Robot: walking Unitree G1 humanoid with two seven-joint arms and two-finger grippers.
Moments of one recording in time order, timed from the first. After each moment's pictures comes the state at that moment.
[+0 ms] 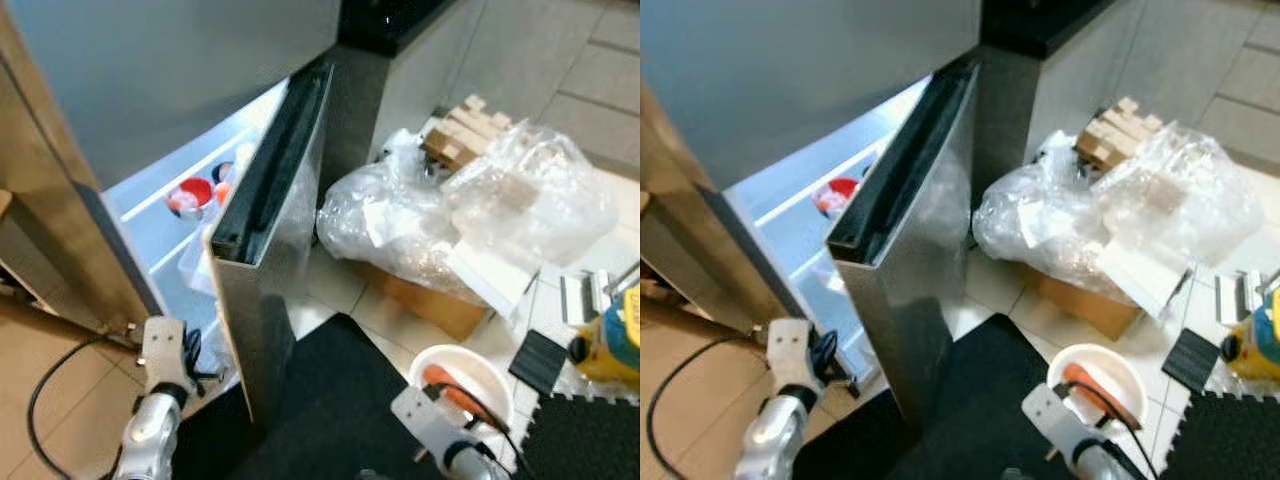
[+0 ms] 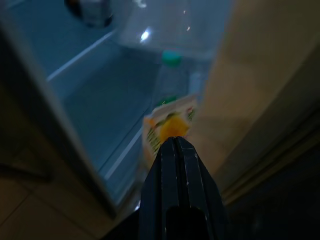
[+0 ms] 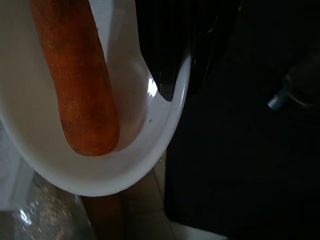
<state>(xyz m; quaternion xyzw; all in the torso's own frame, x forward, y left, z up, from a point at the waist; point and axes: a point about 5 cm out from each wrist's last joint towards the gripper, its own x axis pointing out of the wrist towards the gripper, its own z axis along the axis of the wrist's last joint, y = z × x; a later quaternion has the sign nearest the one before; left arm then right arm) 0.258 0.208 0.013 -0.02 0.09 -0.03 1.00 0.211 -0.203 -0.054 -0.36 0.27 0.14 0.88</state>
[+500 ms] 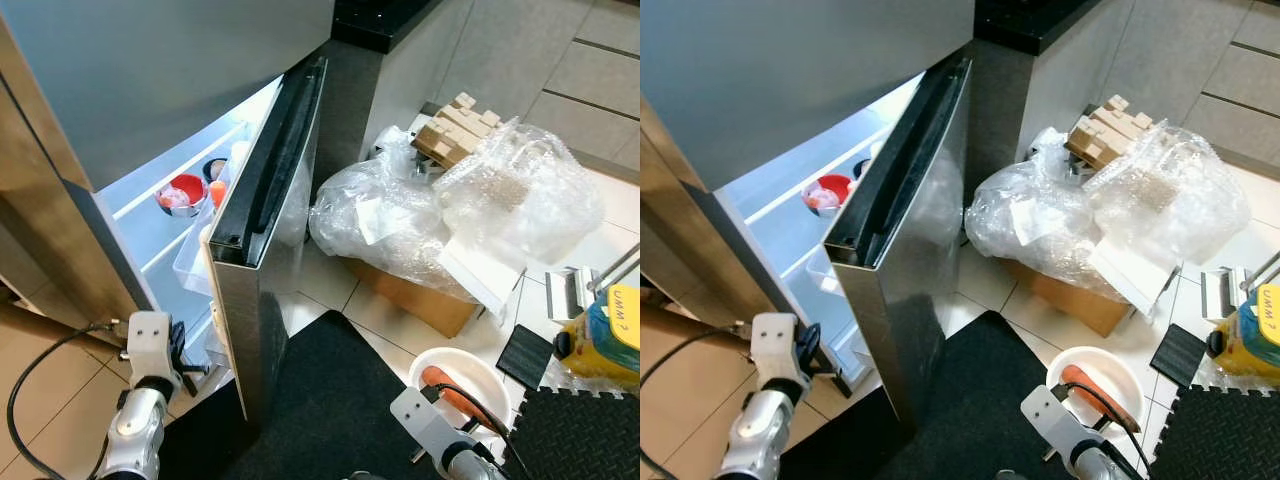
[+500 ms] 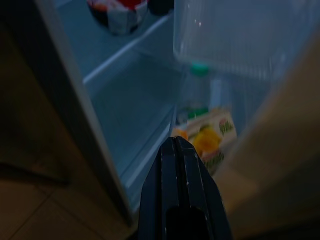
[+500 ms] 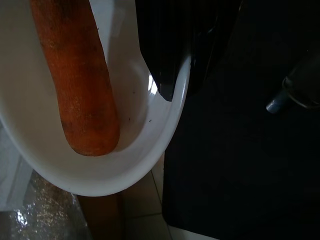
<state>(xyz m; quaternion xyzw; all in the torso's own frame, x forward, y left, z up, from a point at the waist) 0.276 0.221 0.030 0.01 0.06 -0.02 1.00 0.211 -0.198 -0.055 -0.35 0.27 0.14 0.88</state>
